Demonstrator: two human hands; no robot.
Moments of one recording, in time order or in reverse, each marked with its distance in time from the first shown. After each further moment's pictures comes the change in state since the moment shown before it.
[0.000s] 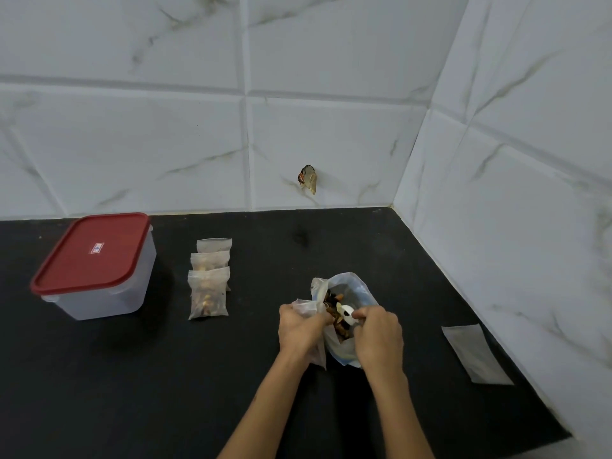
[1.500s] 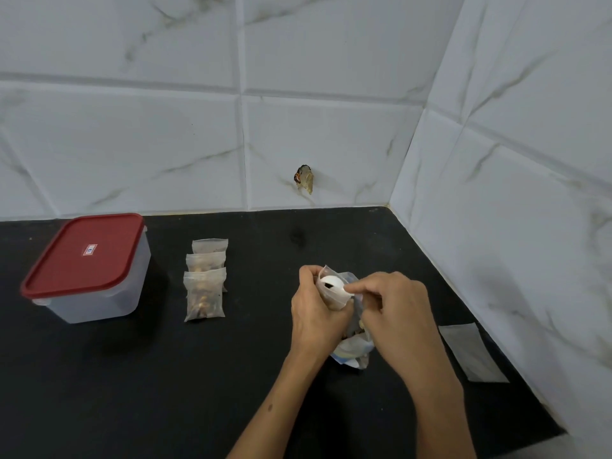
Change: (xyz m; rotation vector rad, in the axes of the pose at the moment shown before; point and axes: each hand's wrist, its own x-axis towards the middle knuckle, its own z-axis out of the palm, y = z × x) left_hand -0.035 0.029 0.009 0.182 -0.003 0.672; right_hand -0.038 -0.039 -0.096 0.099 0.045 -0.388
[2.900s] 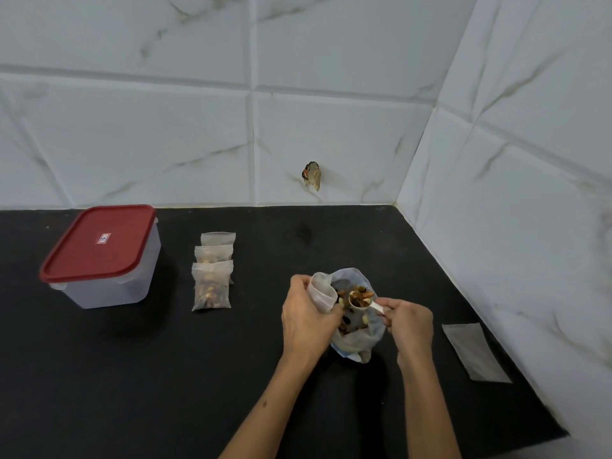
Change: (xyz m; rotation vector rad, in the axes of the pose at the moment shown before) left_hand -0.008 -0.016 -0.009 0.082 0.038 -0.129; right_hand 0.027 0.079 0.064 0.781 0.121 0.899
